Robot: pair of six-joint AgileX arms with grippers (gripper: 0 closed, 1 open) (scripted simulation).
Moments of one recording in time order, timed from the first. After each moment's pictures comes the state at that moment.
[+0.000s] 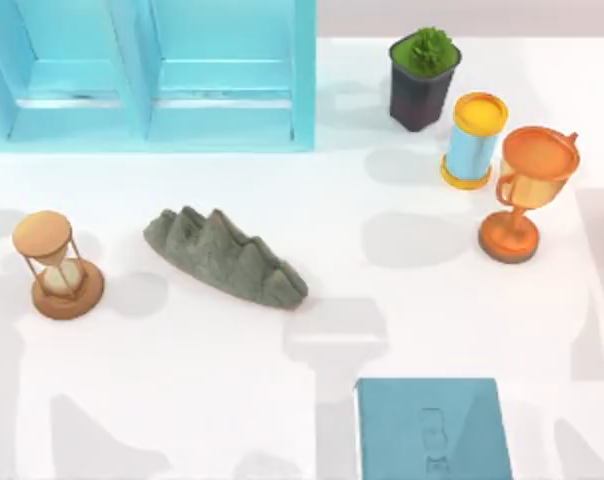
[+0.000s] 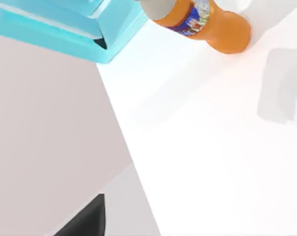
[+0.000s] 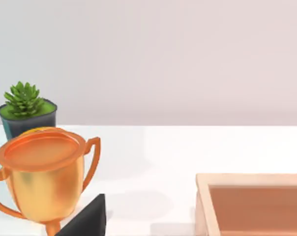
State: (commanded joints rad) left arm 0.30 0.75 0.63 -0.54 -0.02 1.05; right arm 0.00 0.00 0.00 0.00 0.00 0.00
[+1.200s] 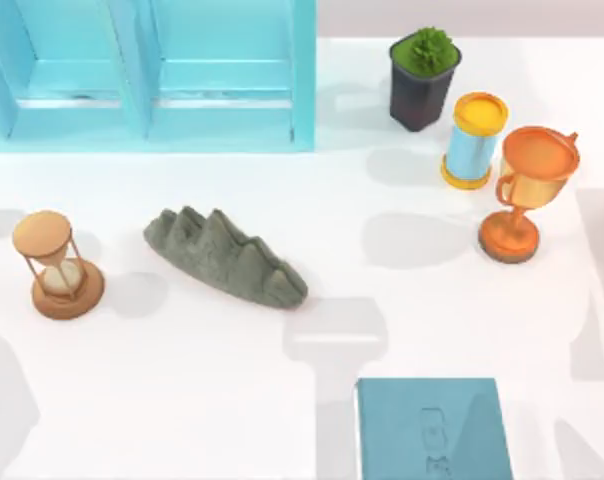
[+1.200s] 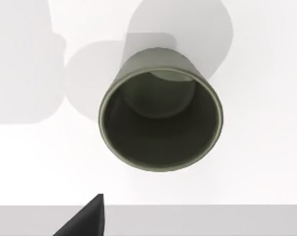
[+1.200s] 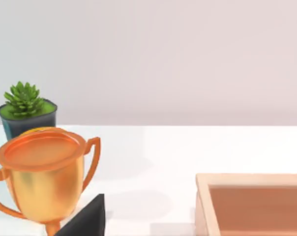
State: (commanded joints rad) left arm 0.86 1.56 1.21 -1.23 0.00 2.45; right arm 0.00 0.00 0.00 0.00 0.00 0.00
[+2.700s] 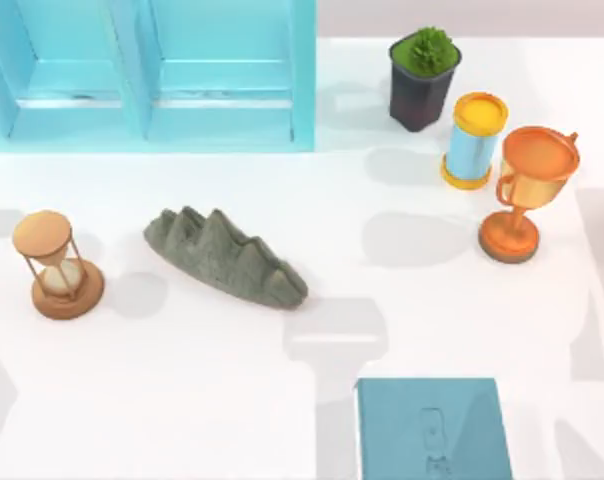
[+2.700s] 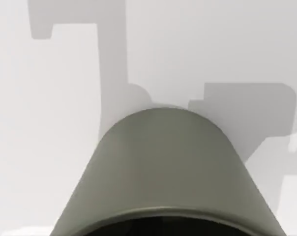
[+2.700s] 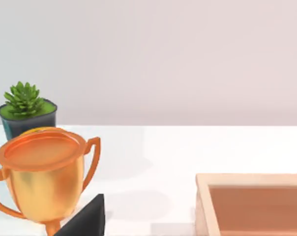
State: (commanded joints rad) left arm 0.87 1.68 0.92 -0.81 0.00 2.46; right arm 0.00 0.00 0.00 0.00 0.00 0.00
